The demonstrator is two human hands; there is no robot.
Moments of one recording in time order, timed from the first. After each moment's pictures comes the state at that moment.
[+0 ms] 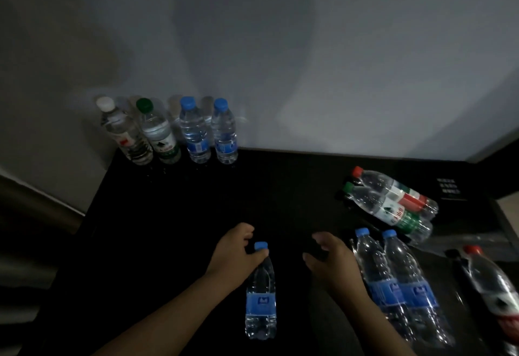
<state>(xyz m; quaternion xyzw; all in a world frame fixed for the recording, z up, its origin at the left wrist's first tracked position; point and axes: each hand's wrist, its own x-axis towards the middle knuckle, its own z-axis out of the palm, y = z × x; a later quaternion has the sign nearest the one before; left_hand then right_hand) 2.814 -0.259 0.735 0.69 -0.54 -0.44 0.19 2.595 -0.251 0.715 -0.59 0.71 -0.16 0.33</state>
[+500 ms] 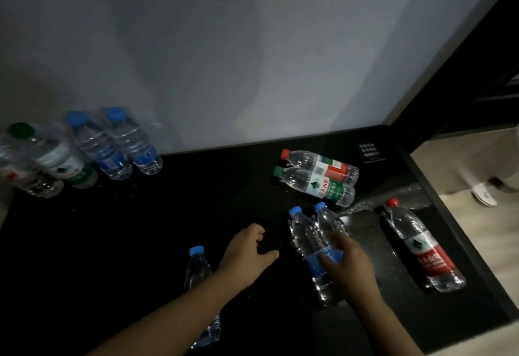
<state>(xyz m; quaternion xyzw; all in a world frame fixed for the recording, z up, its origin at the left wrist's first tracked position) 2.670 -0.265 0.734 0.59 -0.63 -0.50 0.07 2.461 -0.195 0.725 -0.46 0.81 -0.22 0.29</state>
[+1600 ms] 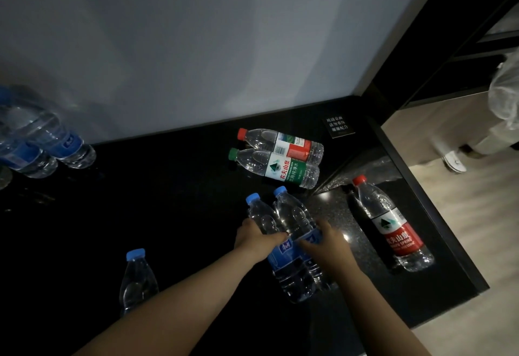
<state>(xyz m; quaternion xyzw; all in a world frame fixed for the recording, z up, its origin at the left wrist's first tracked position) 2.543 -0.277 0.654 0.64 -0.50 -0.58 0.05 2.388 -0.207 0.668 -0.39 0.83 -0.15 0.37</state>
